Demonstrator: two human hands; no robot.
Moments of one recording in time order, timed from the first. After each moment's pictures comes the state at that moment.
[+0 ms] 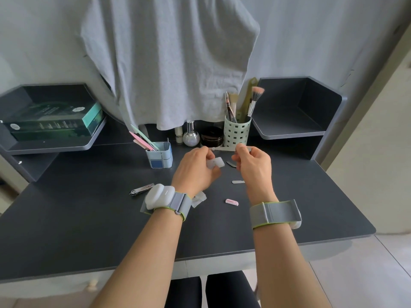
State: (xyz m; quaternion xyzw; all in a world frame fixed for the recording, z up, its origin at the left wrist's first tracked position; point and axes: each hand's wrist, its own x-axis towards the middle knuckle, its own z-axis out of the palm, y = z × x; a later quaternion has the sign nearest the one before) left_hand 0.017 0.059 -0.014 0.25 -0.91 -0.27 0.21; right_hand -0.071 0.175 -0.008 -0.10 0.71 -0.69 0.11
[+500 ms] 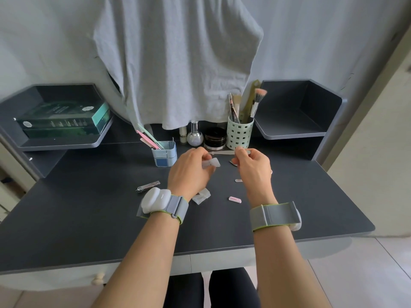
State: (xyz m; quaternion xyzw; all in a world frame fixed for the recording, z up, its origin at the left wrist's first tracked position) left_hand 0.040 0.059 -0.012 0.27 -0.91 -0.23 0.23; right_hand -0.053 0.177 -0.003 -0.10 0.74 -0.65 0.10
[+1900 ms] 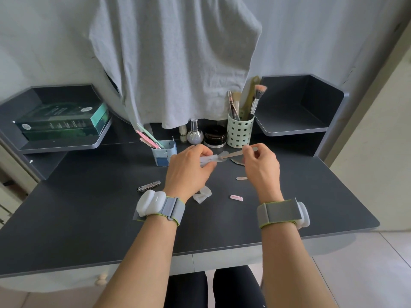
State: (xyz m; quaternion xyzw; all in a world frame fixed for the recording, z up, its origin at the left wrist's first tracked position) left_hand 0.047 0.059 -0.007 0.24 -0.91 -0.23 0.26; right_hand -0.070 0.185 -0.013 -0.16 0.82 -0.55 0.01
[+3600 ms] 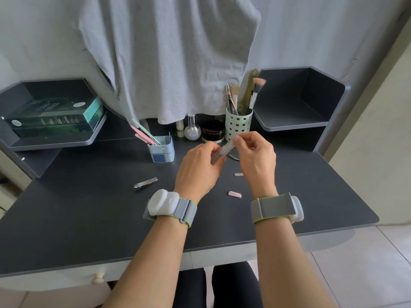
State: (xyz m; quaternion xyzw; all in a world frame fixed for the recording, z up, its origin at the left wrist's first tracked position) left_hand 0.030 0.080 -0.014 0.21 -0.89 -0.28 0.29; right_hand -0.065 0.179 -0.007 -0.19 0.77 -0.60 -0.03
